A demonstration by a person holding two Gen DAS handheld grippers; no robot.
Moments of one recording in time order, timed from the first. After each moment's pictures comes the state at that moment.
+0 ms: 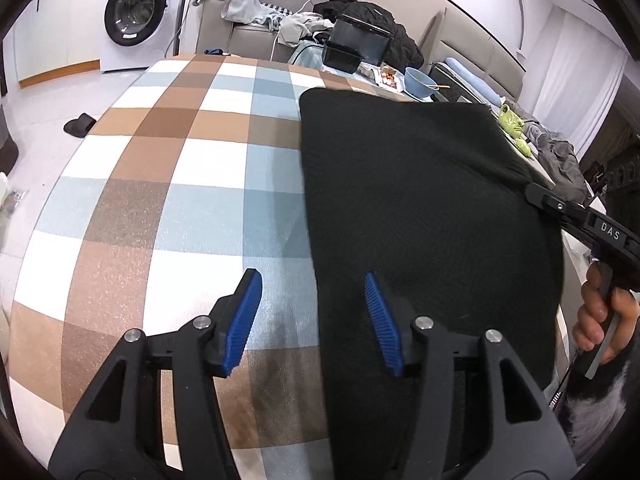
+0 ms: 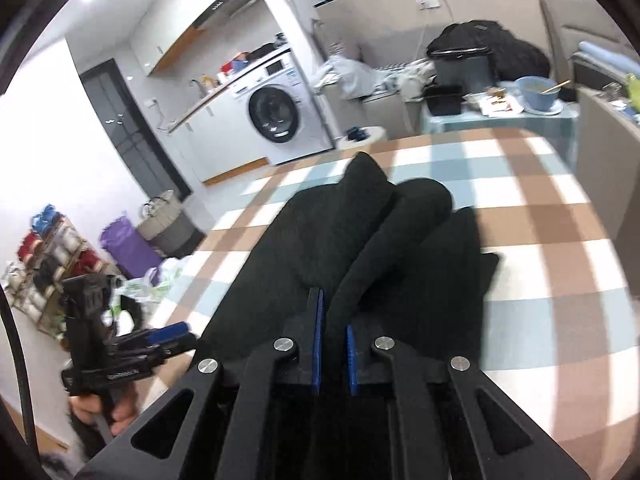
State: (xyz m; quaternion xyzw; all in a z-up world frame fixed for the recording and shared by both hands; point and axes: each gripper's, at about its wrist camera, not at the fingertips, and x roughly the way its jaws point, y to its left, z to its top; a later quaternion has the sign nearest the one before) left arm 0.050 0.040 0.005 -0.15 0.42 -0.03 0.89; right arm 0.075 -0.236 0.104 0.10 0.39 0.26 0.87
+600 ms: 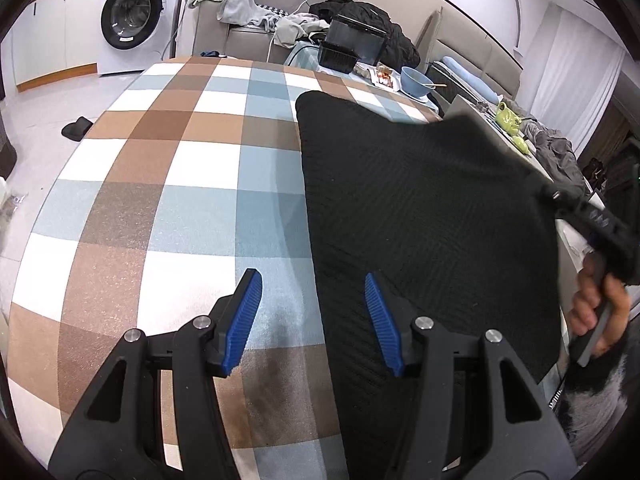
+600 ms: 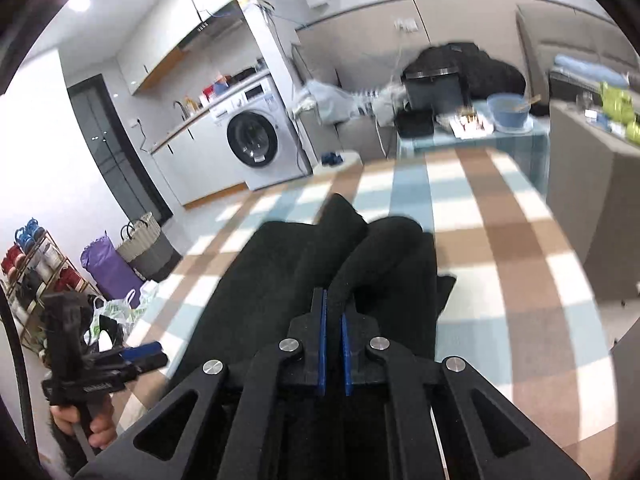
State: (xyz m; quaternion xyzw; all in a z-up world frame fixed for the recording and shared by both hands) left arm 0.050 0.034 0.006 -0.15 0.42 -0.04 0.90; right arm 0.083 -0.260 0.105 0.11 0.35 0.23 0.90
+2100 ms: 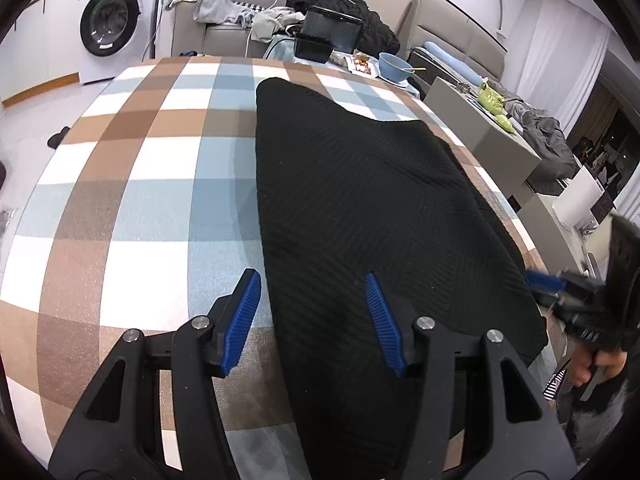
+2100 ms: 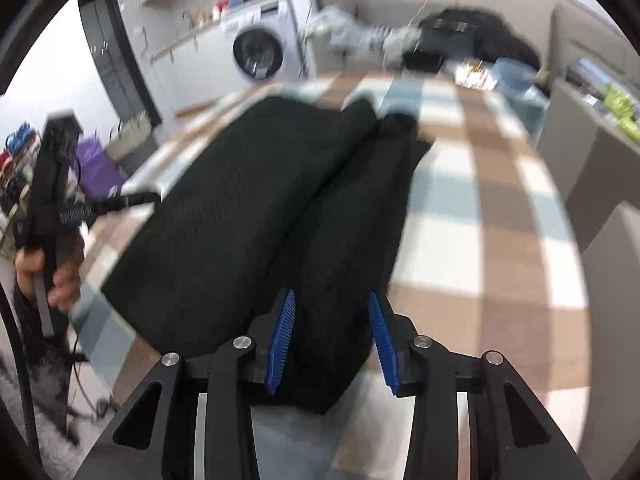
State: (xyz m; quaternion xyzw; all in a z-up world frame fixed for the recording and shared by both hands) left arm 0.044 0.003 0.007 -0.12 0.42 -0.07 0.89; right arm -0.015 -0.278 0.059 -0.01 0.43 0.23 0.87
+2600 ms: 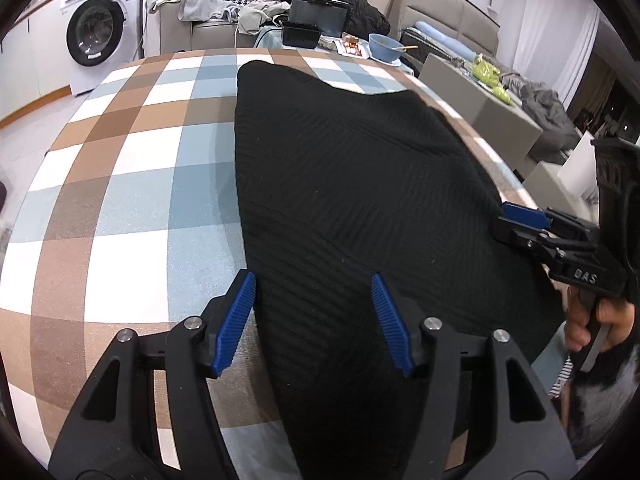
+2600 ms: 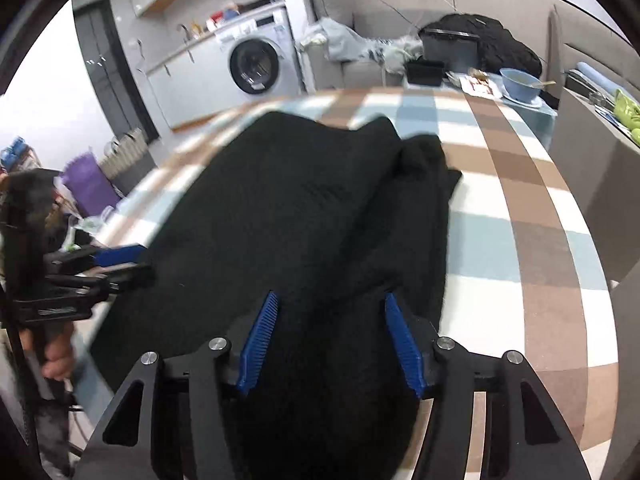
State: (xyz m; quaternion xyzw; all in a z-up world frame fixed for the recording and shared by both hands) left arm 0.040 -0.016 -0.008 -0.08 0.44 -0.08 0.89; right arm 0.040 -0.238 0.040 0.00 0.44 0.23 0.87
